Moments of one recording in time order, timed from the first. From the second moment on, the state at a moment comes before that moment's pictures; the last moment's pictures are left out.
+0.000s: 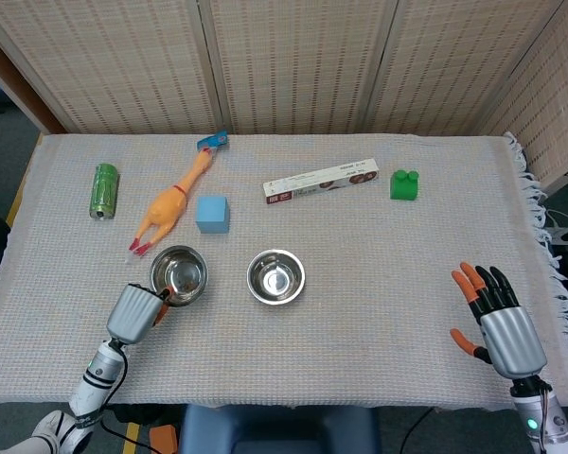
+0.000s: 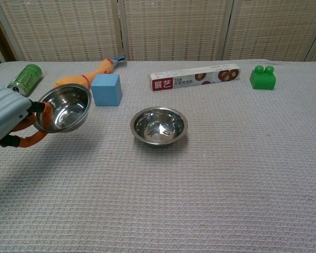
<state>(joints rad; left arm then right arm) -0.44 -1.81 -0.06 -0.78 1.71 1.52 0.15 0.13 -1.20 -0.01 -1.56 -1.67 1.57 -0.06</state>
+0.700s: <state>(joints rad) -0.69 -1.87 -0.13 -1.05 1.68 1.25 0.48 0.14 -1.17 0.01 -1.56 -1.64 1.53 0.02</state>
